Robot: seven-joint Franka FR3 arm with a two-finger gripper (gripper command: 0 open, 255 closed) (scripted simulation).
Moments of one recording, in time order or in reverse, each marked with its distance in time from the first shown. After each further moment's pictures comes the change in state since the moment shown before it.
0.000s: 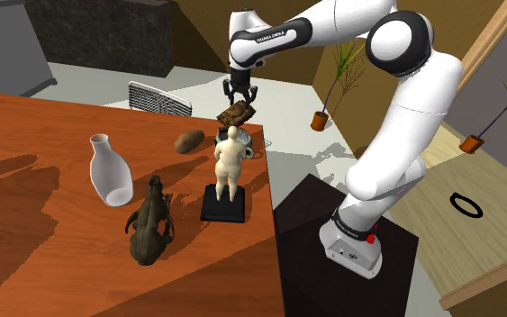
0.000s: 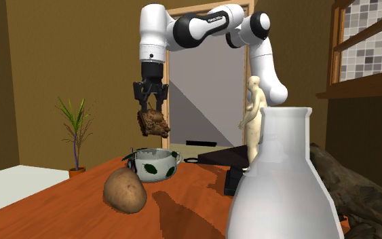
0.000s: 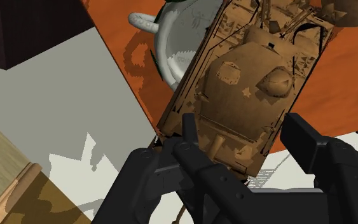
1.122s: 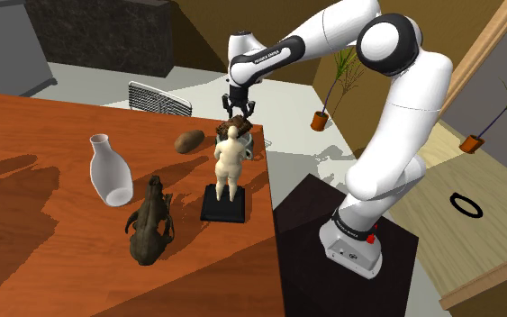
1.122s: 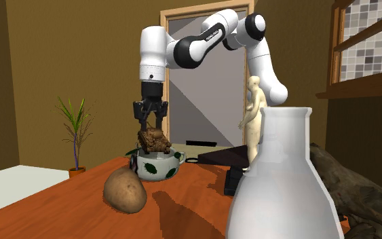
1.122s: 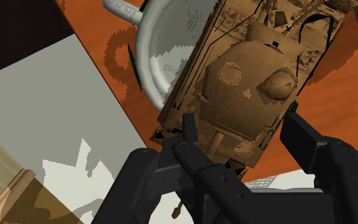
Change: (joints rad) arm 0.005 0.070 -0.014 -0.083 -0.049 0.154 0.043
